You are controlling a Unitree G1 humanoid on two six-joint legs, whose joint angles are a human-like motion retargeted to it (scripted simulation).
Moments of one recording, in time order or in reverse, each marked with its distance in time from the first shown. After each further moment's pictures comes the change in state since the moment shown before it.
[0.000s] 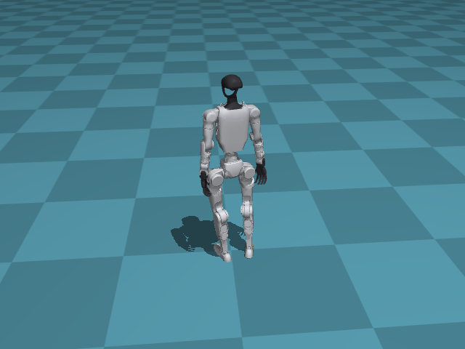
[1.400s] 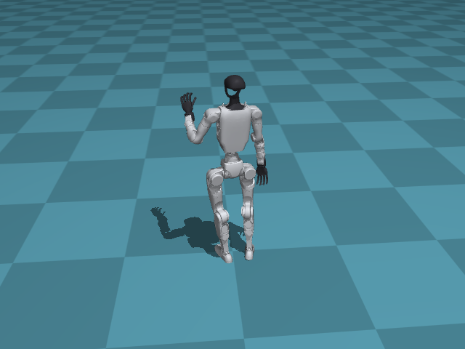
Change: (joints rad) left arm -0.247 0.355 0.035 -1.646 -0.029 -0.301 0.760; right arm -0.002 -0.010 0.092 0.004 -0.174 0.000 -0.020; waist 0.025 0.009 -0.035; left_leg 0.011 -0.009 0.039 -0.002 -0.015 0.006; right_leg 0.002 0.005 0.037 -0.003 -0.006 -0.006
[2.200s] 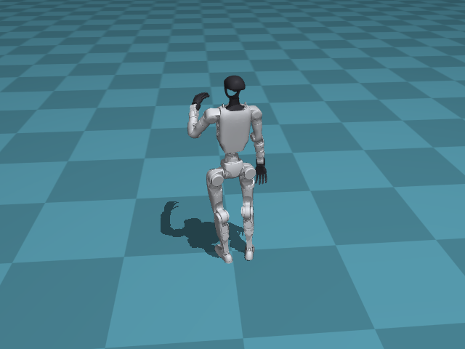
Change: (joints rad) left arm -0.281 0.030 -0.178 -0.064 -0.127 0.272 -0.898; right arm -0.012 0.009 0.067 0.003 -0.043 -0.028 -0.008; waist -0.042 -0.007 -0.031; left_leg -0.012 -0.004 -0.029 0.005 0.003 0.003; right_leg 0.006 -0.001 -0.033 -0.003 0.004 0.009
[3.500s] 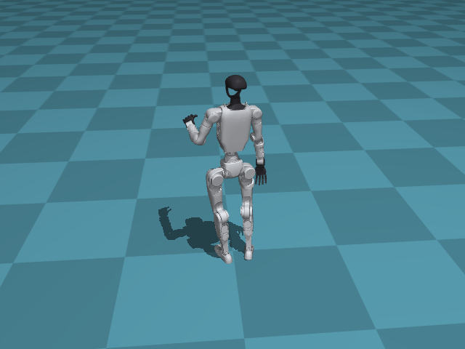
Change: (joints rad) left arm 0.310 -0.115 0.042 0.193 0.229 0.084 0.100; right arm 0.019 -0.014 0.006 0.021 -0.001 -0.017 -0.022; waist 0.035 0.016 -0.002; left_leg -0.007 -0.012 -0.023 -0.002 0.001 0.001; right_leg -0.008 -0.009 -0.020 -0.001 0.000 0.000
